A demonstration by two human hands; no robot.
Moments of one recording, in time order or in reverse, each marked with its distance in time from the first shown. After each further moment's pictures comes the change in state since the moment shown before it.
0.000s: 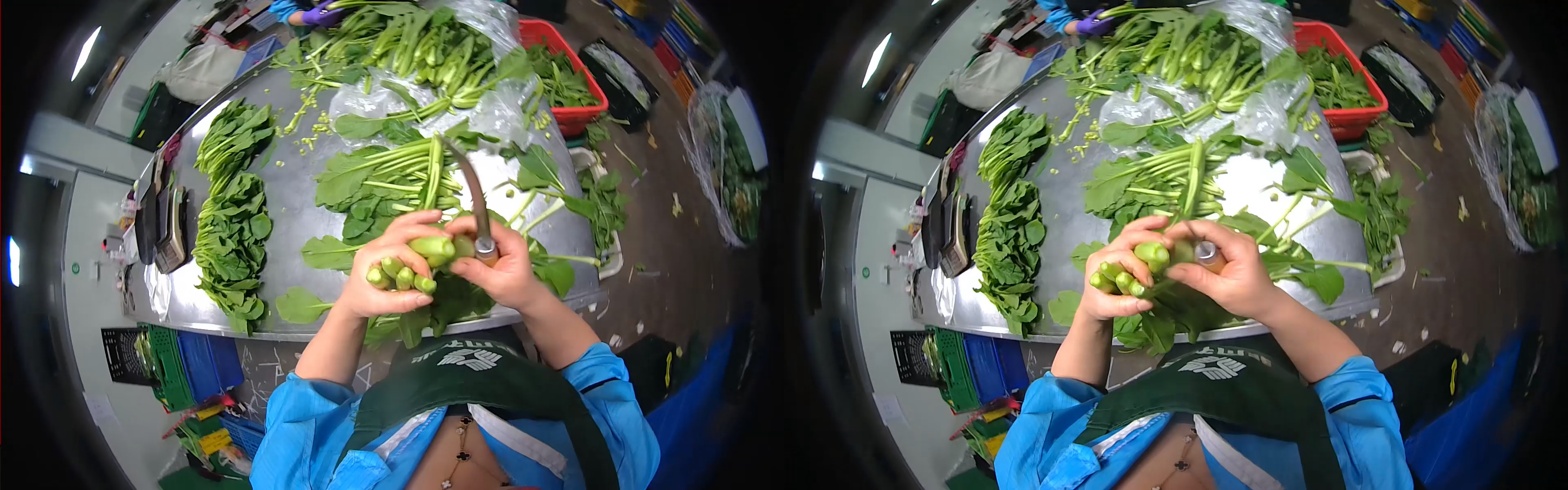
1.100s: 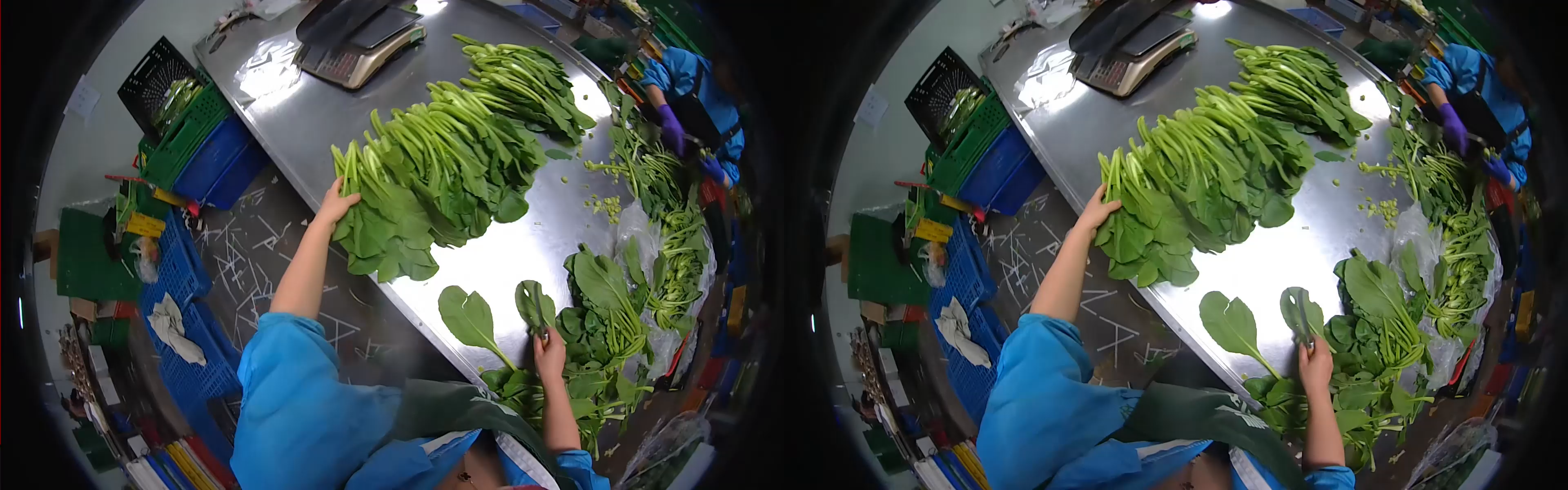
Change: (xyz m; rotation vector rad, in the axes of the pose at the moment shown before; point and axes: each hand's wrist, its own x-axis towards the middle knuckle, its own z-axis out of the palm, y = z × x) left_hand -0.548 -0.072 -0.408 0.077 1.440 -0.901; right_hand 0.011 0.234 0.233 -1.144 -0.477 0.450
